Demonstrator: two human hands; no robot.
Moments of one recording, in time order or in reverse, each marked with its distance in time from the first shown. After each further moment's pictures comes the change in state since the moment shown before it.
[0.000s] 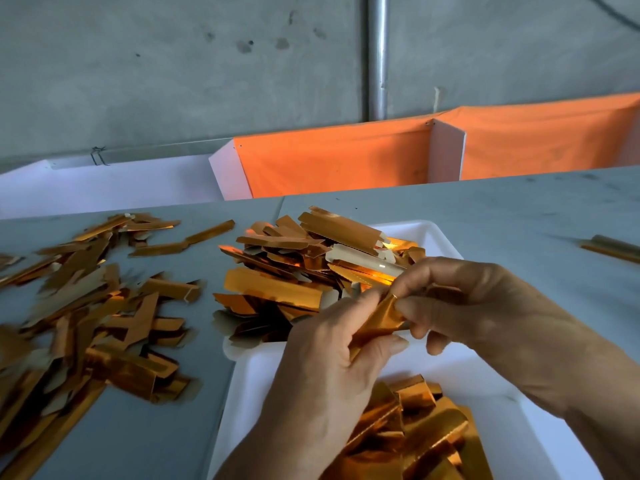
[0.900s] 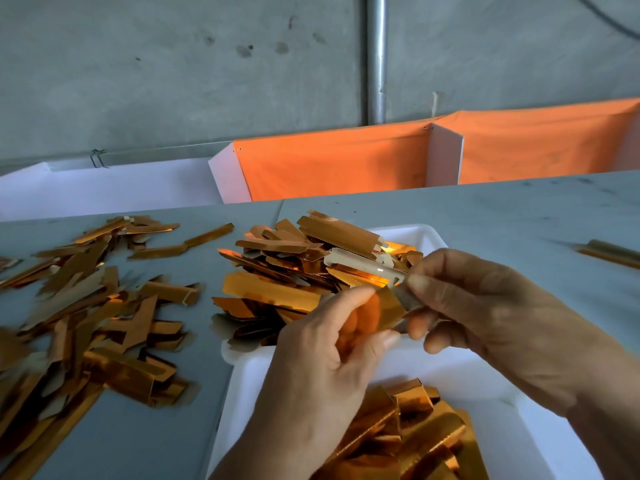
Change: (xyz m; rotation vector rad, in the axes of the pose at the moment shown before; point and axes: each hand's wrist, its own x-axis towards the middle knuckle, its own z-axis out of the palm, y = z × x) left_hand -0.001 0.001 -0.005 -0.016 0.047 -0.066; right_hand -0.001 0.000 -0.008 0.320 -0.036 0.048
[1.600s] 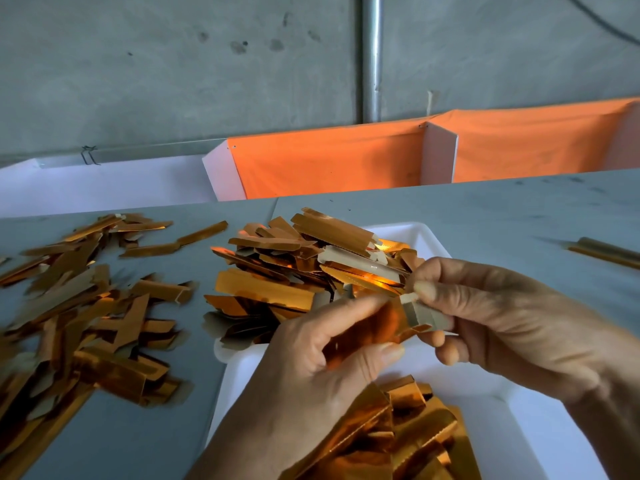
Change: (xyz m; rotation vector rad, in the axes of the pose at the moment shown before) left_hand -0.001 -0.004 -0.011 -0.279 -0.277 0.067; right_hand 0.000 0.004 -0.020 0.243 -0.184 0.173
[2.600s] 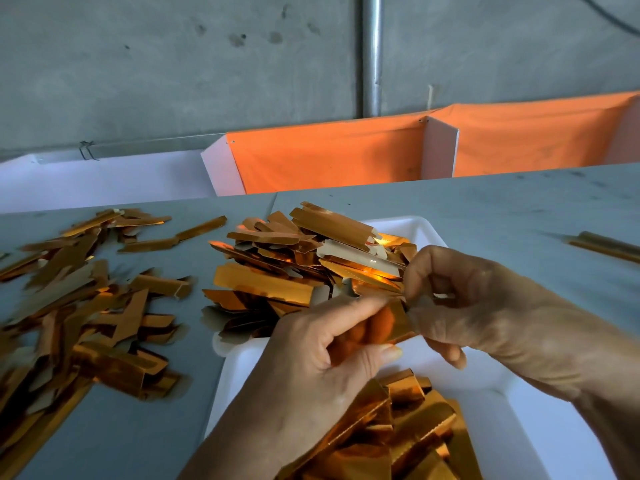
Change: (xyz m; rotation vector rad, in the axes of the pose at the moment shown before) left_hand 0.001 0.001 0.003 0.123 0.021 0.004; right_hand 0.000 -0.001 0.006 -0.434 0.029 -0.120
